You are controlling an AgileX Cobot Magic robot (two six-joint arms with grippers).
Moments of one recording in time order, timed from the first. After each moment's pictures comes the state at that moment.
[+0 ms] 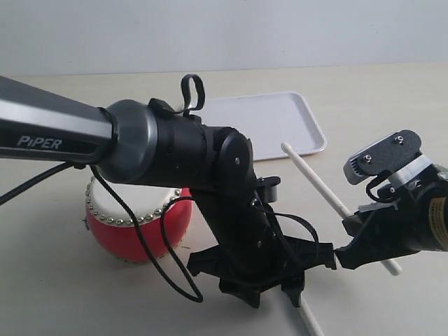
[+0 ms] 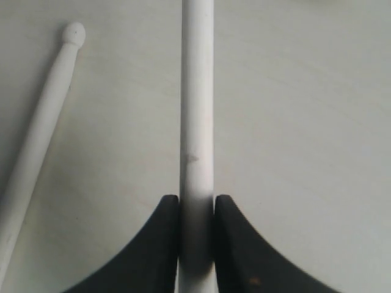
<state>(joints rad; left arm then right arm) -1.00 2.07 -1.27 -0.57 0.73 -0.37 0.28 1.39 -0.36 -1.67 -0.06 1.55</state>
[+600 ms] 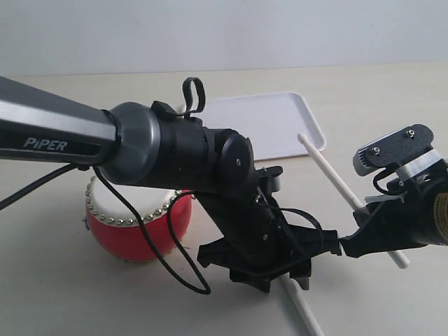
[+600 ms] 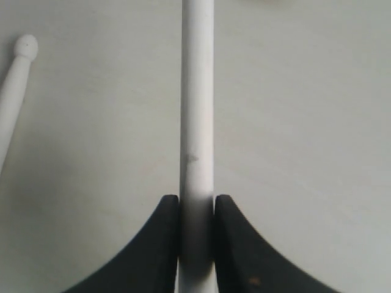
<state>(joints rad) -1.00 2.08 -1.27 -0.60 0.62 -0.35 0.27 1.39 -0.36 -1.65 0.01 1.57</state>
